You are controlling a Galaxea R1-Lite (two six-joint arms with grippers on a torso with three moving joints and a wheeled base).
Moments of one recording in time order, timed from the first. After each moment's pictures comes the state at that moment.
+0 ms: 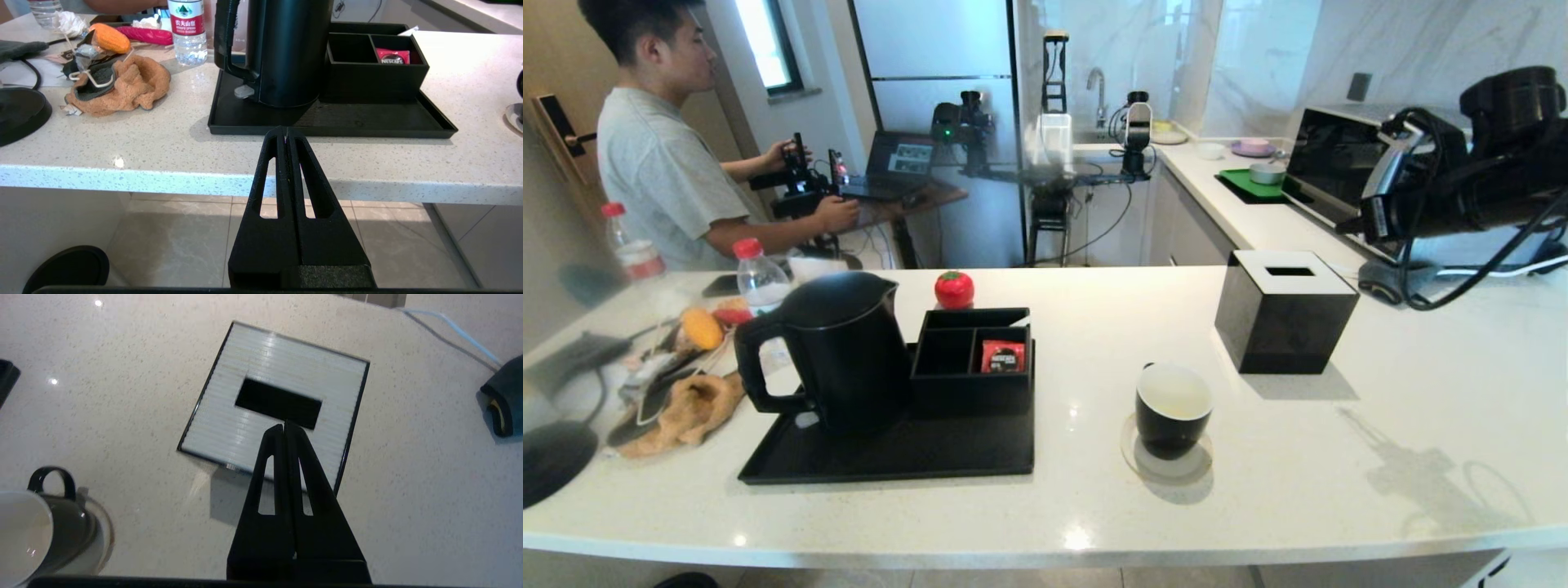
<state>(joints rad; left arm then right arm) 0.00 0.00 0.00 -0.02 0.02 -0.06 -0.09 1.95 -1.82 0.39 0.28 -0.23</state>
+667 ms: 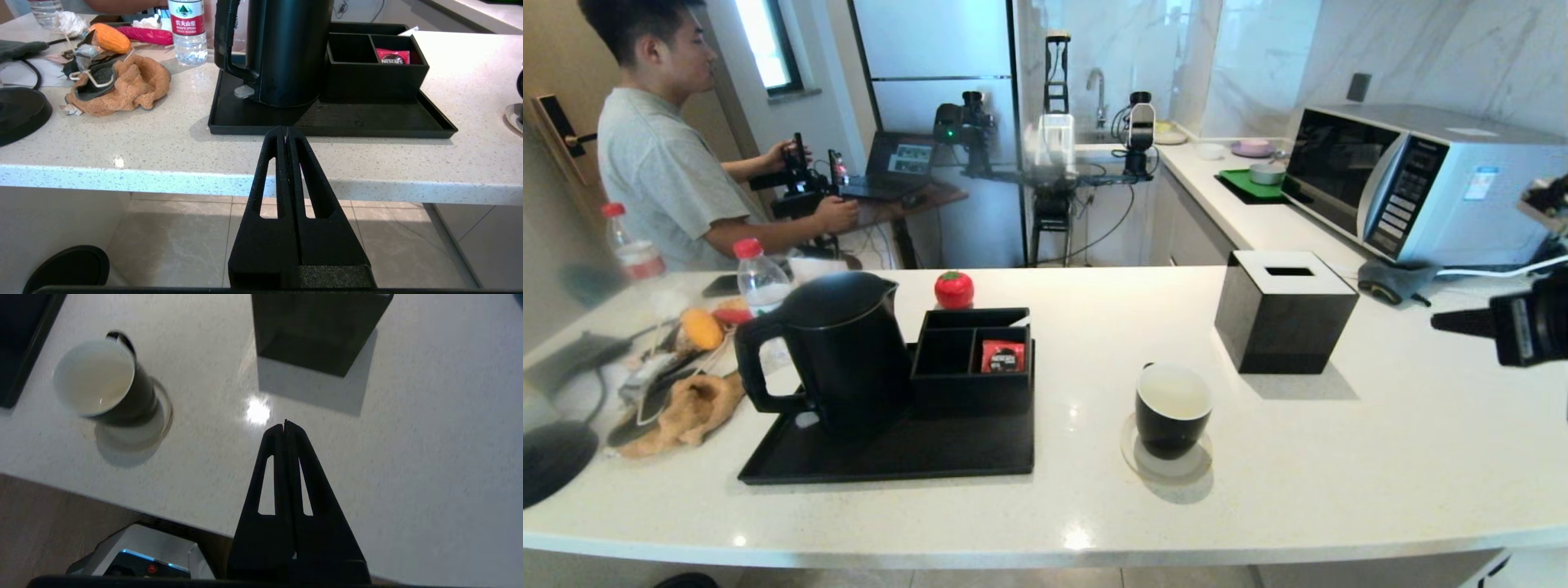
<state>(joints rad) 0.00 0.00 0.00 -0.02 0.02 -0.06 -0.10 1.35 -1.02 0.23 0.28 -0.19</state>
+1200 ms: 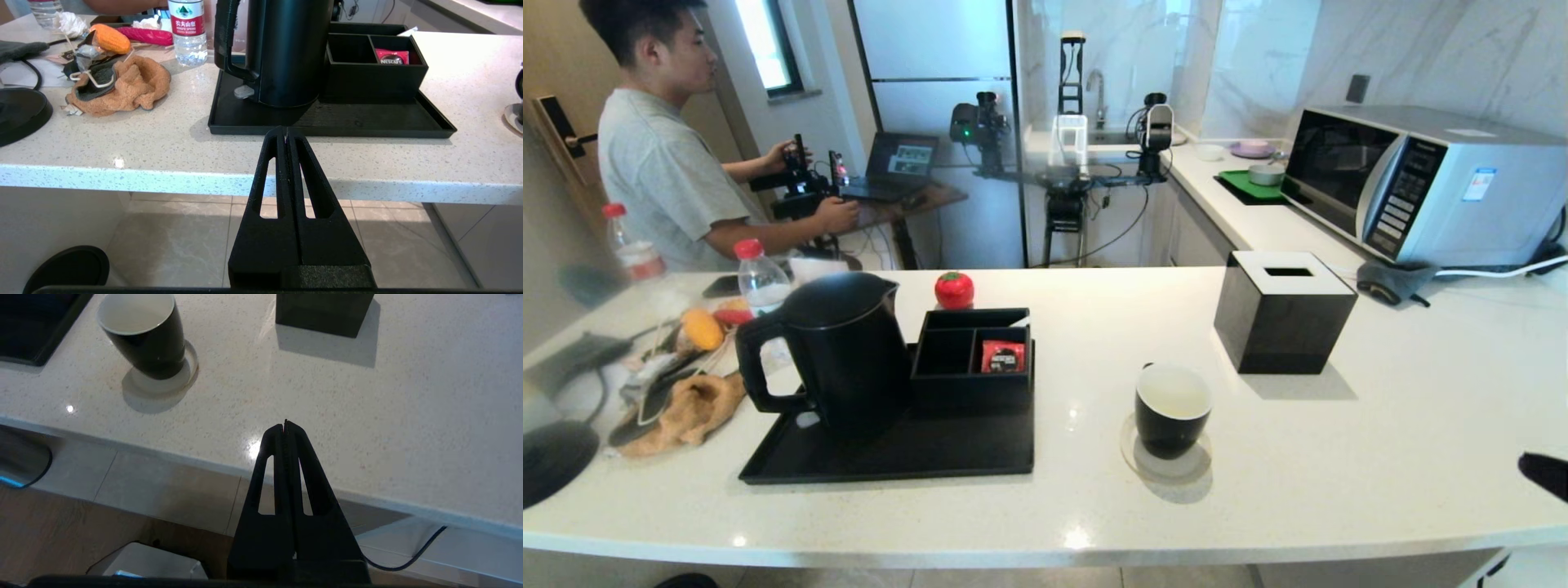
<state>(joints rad) 0.00 0.00 0.00 -0.02 0.02 -0.06 -0.09 0.80 -0.42 -0.03 0.27 -0.13</state>
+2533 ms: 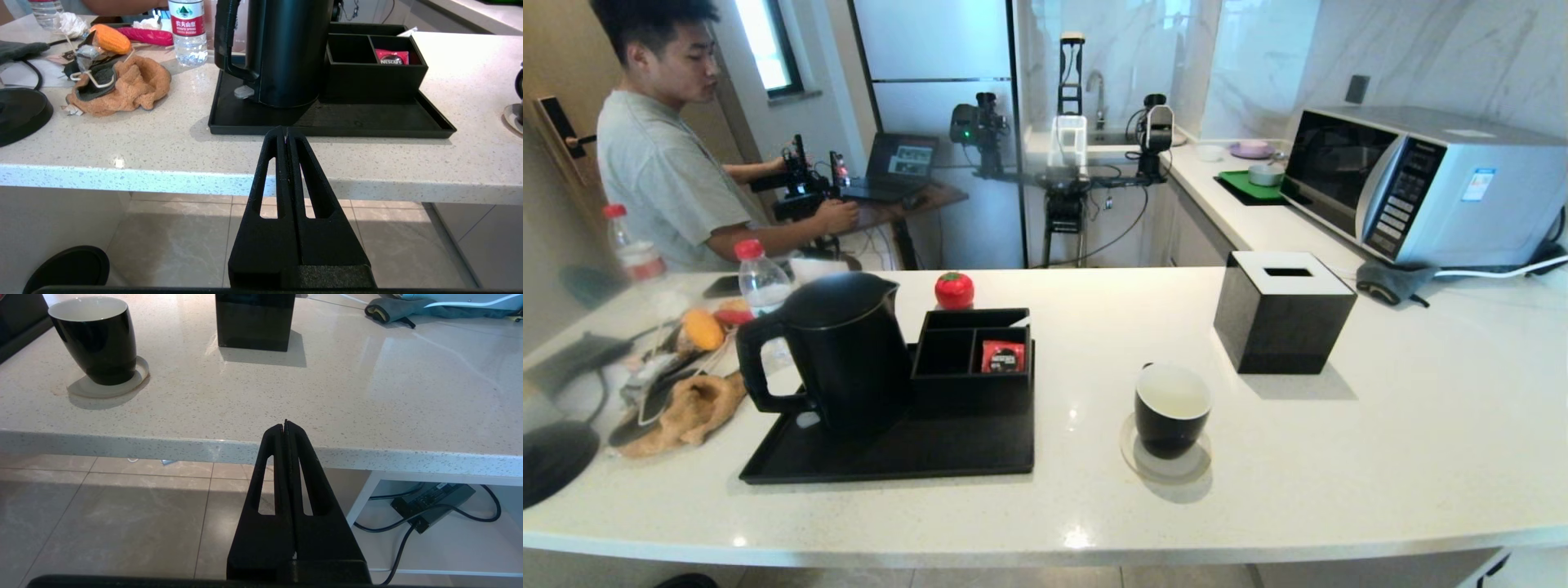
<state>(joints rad) 0.00 0.00 0.00 -0.02 0.02 -0.06 0.00 0.00 0.00 0.02 0.00 -0.07</state>
